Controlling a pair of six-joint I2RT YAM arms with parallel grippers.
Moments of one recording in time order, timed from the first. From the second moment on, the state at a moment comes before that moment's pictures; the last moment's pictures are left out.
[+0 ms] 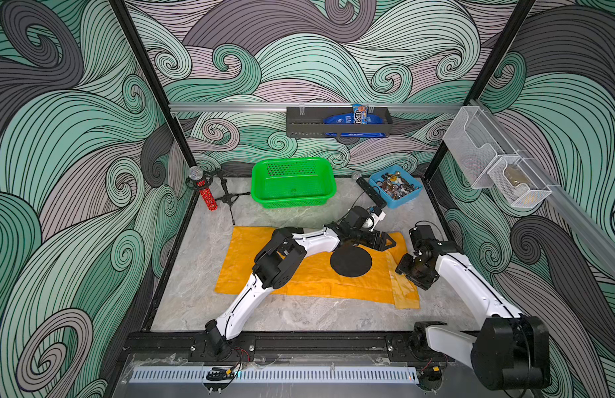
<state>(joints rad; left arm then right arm) -0.89 2.43 1.85 0.08 0.55 -0.55 0.02 1.18 0.76 -1.04 0.06 0.69</state>
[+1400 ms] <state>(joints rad) -0.89 2.64 2.09 0.06 0.57 -0.61 0.11 1.10 0.57 -0.85 -0.02 0.79</state>
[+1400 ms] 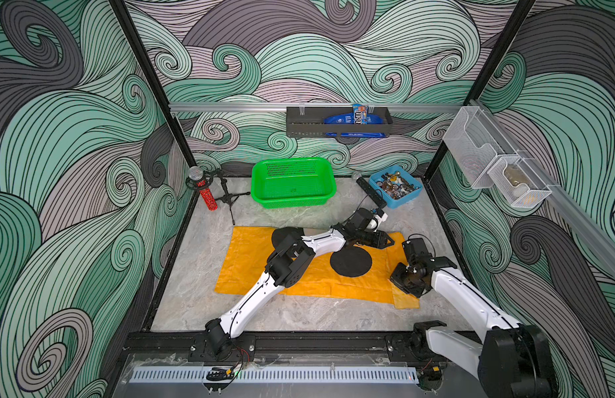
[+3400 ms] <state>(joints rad) -0.84 2.69 2.19 0.03 0.71 -0.47 0.50 1.34 0.71 -1.14 0.08 0.99</state>
